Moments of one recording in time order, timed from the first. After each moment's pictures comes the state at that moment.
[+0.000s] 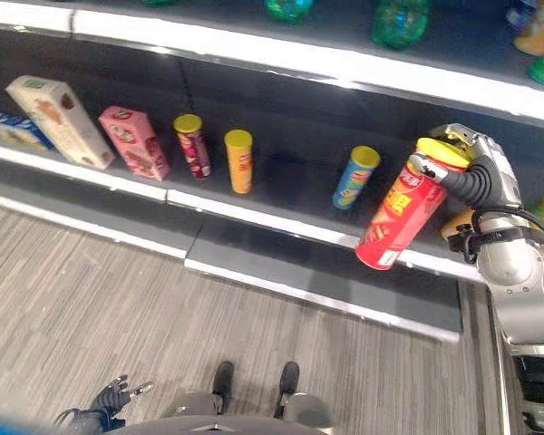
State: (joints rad) left arm 0.18 0.32 -0.03 0.89 -0.14 -0.02 0.03; right arm -0.09 -0.92 -0.21 -0.09 -0.19 -0.07 -0.13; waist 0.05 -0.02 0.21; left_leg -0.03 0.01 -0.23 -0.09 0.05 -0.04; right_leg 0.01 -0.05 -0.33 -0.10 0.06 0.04
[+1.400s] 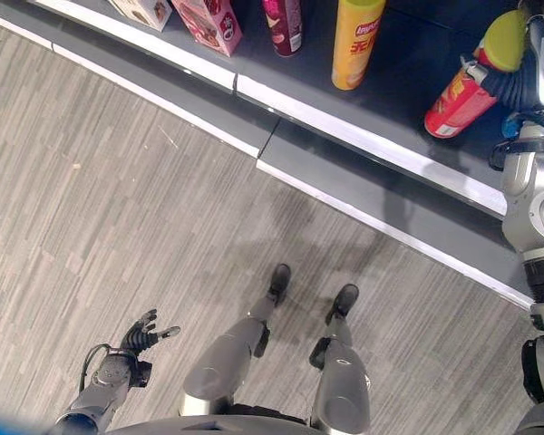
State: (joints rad) left arm 0.03 0.34 -0.20 0.76 -0.15 -0.08 0.11; right arm -0.63 -1.08 0.09 0.26 -0.75 0.15 -0.54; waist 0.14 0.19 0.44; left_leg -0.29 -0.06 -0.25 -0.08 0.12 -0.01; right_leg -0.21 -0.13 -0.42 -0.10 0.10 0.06
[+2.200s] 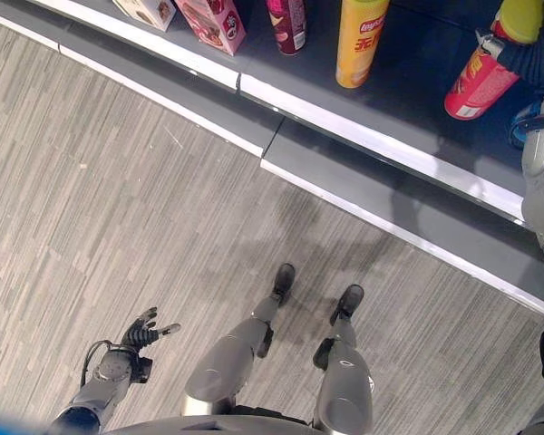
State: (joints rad) left arm -0.01 0.34 -0.20 0.80 -0.15 -0.09 0.11; right arm -0.76 -1.17 0.21 0.32 -0.75 0.17 -0.53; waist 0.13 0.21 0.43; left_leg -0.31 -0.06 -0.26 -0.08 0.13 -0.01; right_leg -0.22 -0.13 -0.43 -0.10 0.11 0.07
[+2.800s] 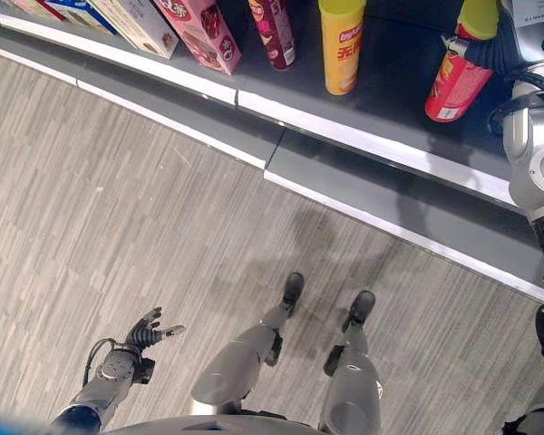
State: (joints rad) left arm -0.01 0.34 -0.24 0.80 -0.14 -0.08 0.10; right arm -0.94 -1.17 0.41 0.41 -0.74 0.13 -0.47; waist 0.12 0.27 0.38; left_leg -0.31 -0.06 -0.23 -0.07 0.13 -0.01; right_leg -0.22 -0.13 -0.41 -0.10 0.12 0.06
